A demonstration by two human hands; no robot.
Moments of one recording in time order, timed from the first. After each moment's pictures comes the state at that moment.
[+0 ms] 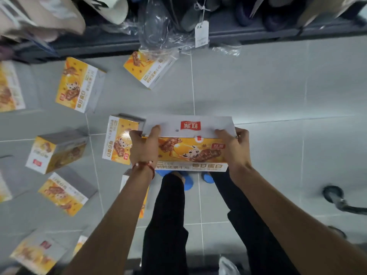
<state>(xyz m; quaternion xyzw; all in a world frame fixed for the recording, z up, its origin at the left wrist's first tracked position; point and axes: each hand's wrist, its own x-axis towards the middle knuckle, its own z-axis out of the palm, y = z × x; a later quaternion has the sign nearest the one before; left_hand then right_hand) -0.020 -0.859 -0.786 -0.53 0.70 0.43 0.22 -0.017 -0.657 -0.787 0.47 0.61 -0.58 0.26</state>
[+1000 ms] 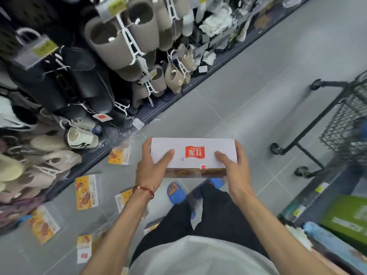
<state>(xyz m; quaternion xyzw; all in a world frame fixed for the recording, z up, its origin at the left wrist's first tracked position) -0.023 -0.727 -0.447 -0.04 0.83 0.47 0.30 0.109 -0.550 -0.456 0.51 0.52 -0.67 -0.10</state>
